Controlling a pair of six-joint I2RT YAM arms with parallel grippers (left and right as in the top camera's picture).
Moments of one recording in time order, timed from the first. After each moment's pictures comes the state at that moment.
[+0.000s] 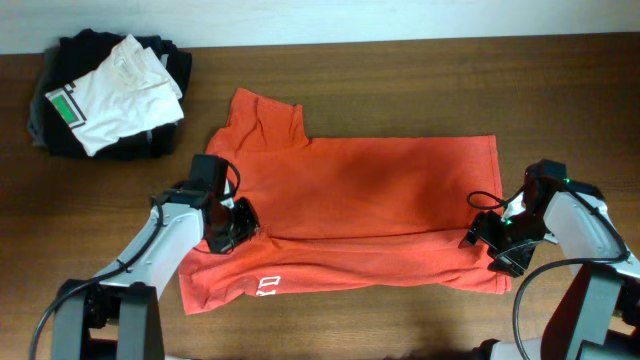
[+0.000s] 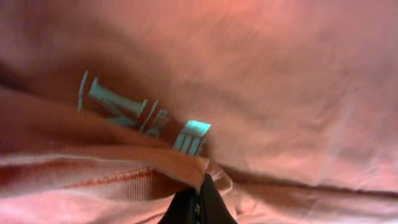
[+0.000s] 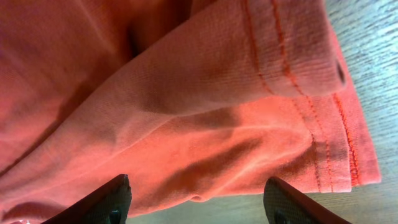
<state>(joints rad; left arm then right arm) -0.14 1.61 0.88 -0.64 0.28 -0.60 -0.33 1.59 0.91 -1.04 -0.27 0.28</state>
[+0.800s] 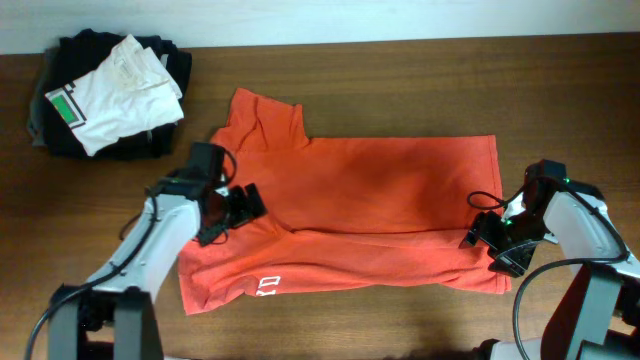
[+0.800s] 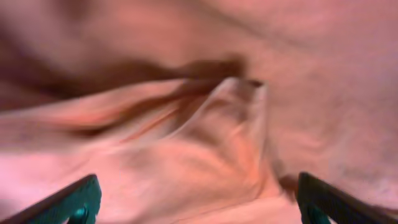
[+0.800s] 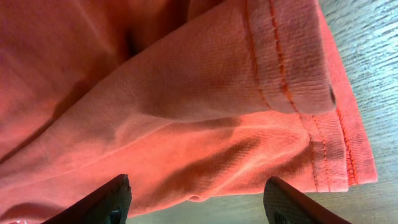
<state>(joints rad) -0.12 1.60 0.99 -0.75 0.16 -0.54 -0.33 1.59 0.91 -1.04 -0.26 0.28</state>
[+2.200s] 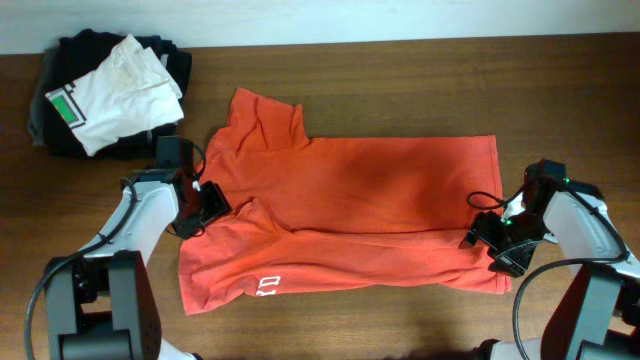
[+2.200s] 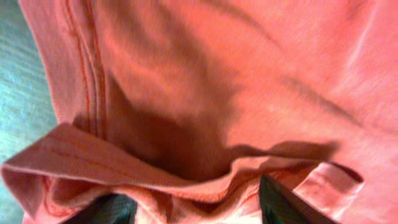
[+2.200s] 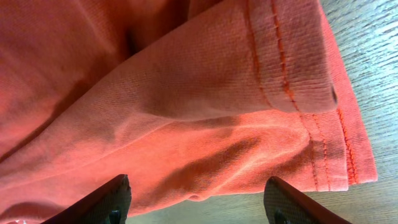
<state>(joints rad) 0.03 1.73 1.02 -0.69 0.10 -0.49 -0.33 1.59 0.91 -1.05 -0.26 0.28</state>
